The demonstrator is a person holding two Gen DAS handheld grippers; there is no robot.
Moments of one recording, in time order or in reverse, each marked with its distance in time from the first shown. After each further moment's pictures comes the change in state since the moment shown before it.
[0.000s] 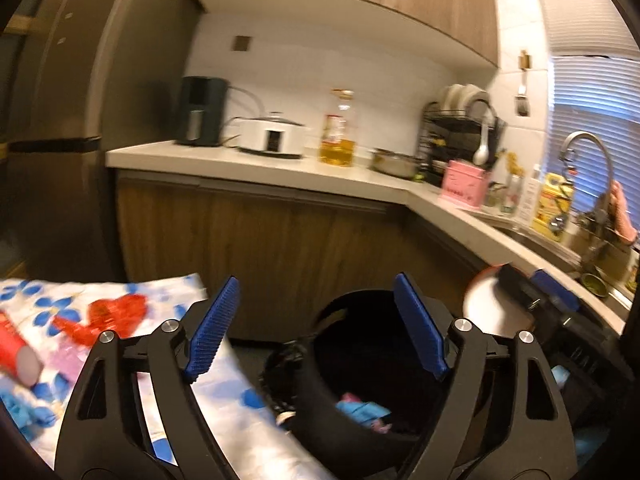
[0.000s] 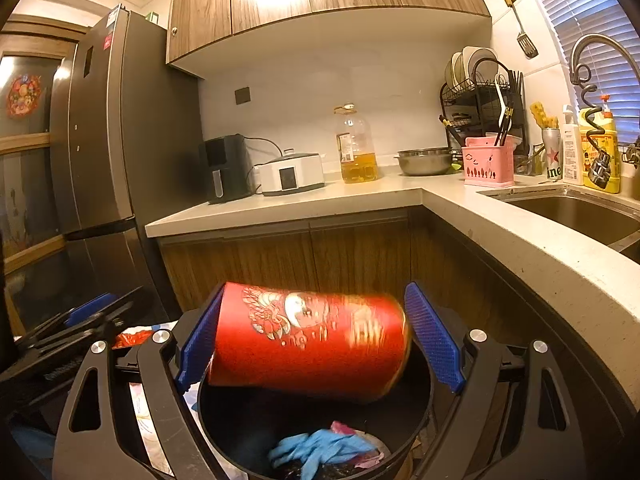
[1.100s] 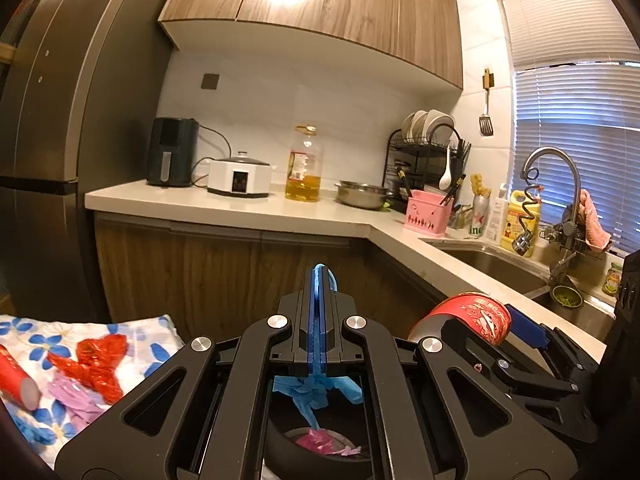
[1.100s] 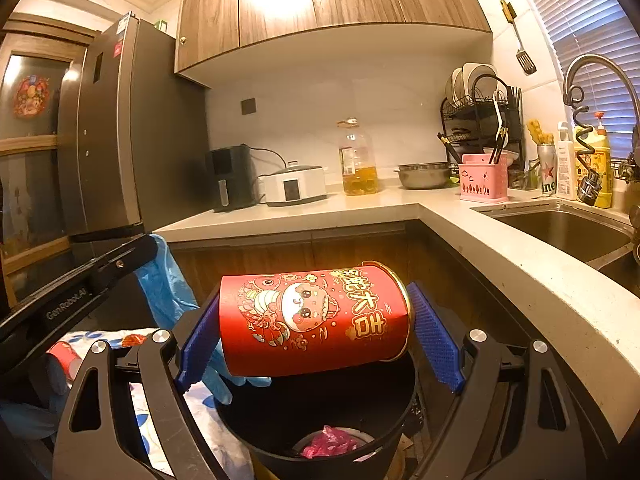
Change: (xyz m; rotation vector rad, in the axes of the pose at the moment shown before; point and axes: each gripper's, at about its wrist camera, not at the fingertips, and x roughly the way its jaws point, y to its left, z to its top) left arm -0.031 -0.060 0.033 0.060 -0.111 -0.126; right arm -0.030 -0.001 0.006 -0.025 -0.024 -0.004
